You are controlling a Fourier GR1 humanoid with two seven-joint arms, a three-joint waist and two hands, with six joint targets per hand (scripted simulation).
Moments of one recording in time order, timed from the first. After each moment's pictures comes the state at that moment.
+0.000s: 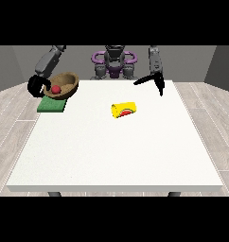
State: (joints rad) left arm -0.52 0.11 0.11 -1.12 -0.24 0.17 -0.38; right arm -0.60 -0.54 -0.42 -0.62 -0.32 0.23 0.03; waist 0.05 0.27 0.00
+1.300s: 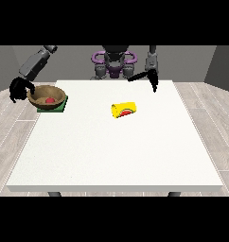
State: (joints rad) left arm -0.46 0.07 -0.02 -1.59 -0.32 0.21 -0.17; right arm -0.71 -0.82 -0.51 -0.32 -0.31 0.41 -0.17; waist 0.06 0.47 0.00
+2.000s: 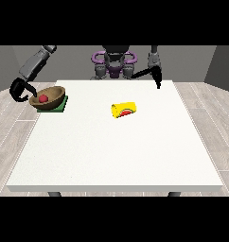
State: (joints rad) left arm -0.45 0.10 -0.01 -1.69 -0.29 0.16 -0.11; right arm -0.67 -0.85 -0.44 -0.30 -0.21 0.30 -0.19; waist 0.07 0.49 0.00
